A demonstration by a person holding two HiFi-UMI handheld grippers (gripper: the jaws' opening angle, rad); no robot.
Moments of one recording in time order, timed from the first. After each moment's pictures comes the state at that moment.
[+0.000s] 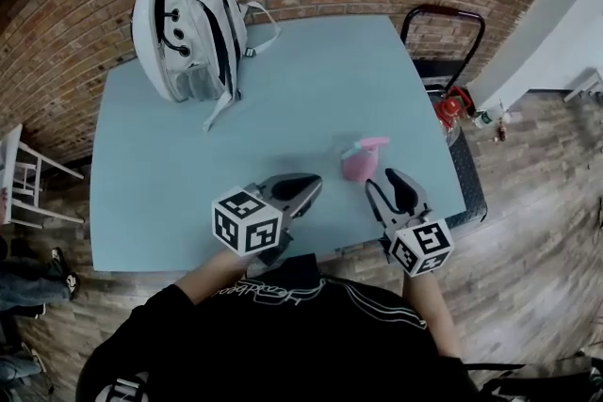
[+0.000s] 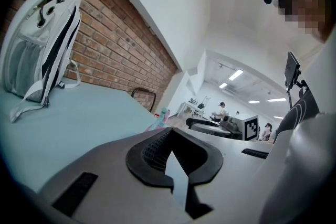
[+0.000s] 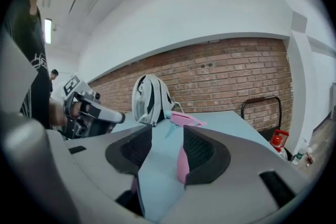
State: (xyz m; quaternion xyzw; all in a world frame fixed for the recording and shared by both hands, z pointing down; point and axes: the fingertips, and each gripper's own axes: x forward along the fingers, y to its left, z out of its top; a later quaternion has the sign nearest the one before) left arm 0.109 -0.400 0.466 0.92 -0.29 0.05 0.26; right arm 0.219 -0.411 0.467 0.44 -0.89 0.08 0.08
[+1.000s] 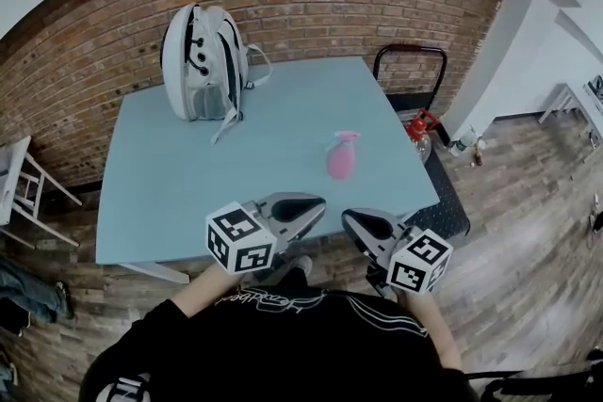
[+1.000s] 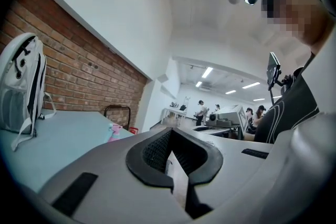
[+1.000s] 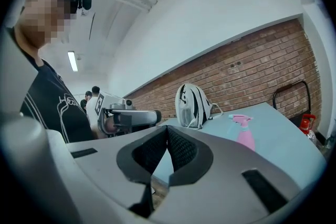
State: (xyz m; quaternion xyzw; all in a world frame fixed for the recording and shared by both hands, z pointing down) left arm 0.130 -0.225 0.360 0.97 -0.20 0.02 0.13; right arm 0.168 -0.214 0.376 0.30 -0.95 0.13 0.02
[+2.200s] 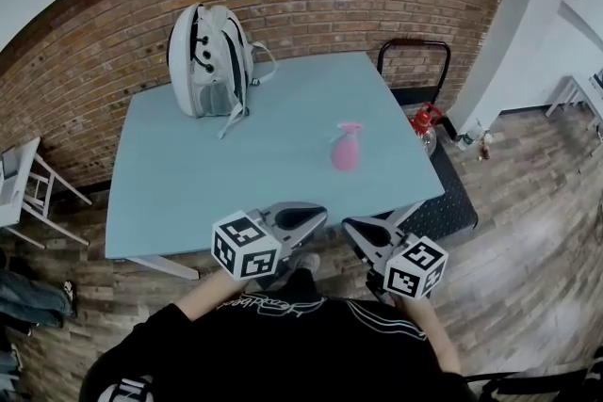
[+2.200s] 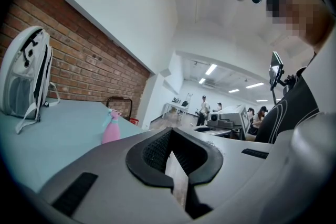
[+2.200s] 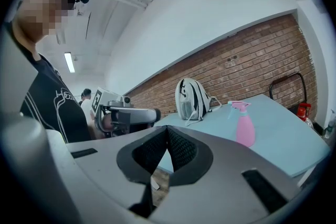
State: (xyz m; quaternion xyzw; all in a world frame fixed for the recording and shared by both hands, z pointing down) left arm 0.133 -0.195 0.379 0.96 -0.21 0.04 0.16; right arm 0.168 -0.183 0.396 0.30 -0.94 0.16 0.03
